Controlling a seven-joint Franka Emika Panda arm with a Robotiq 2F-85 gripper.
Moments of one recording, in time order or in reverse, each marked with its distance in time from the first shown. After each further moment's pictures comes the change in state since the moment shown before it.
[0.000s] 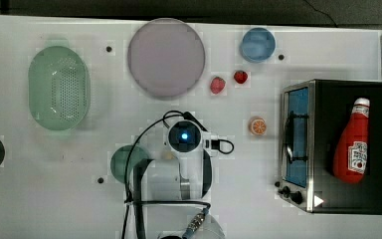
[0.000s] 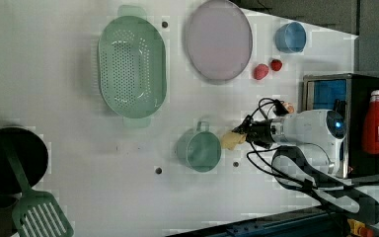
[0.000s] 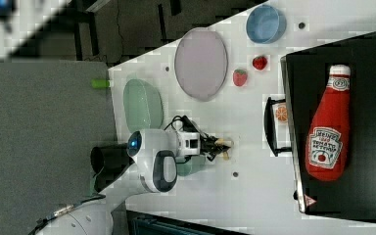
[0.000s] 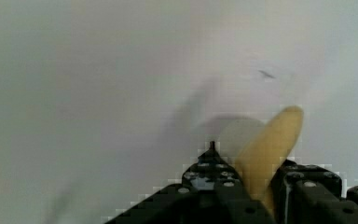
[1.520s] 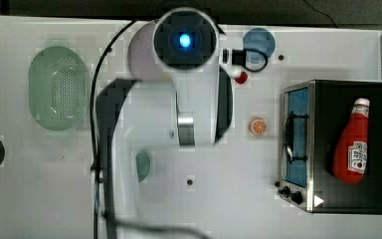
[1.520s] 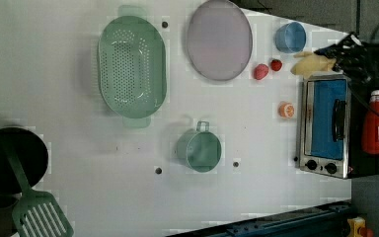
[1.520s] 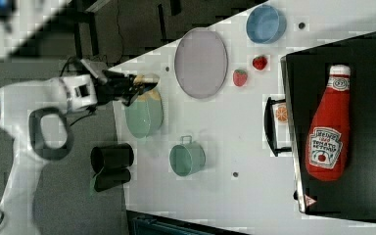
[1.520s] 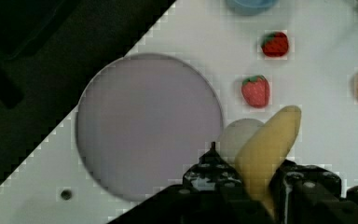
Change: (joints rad) arm -0.009 -0.164 -0.005 0.644 -0.020 -0.533 -0.010
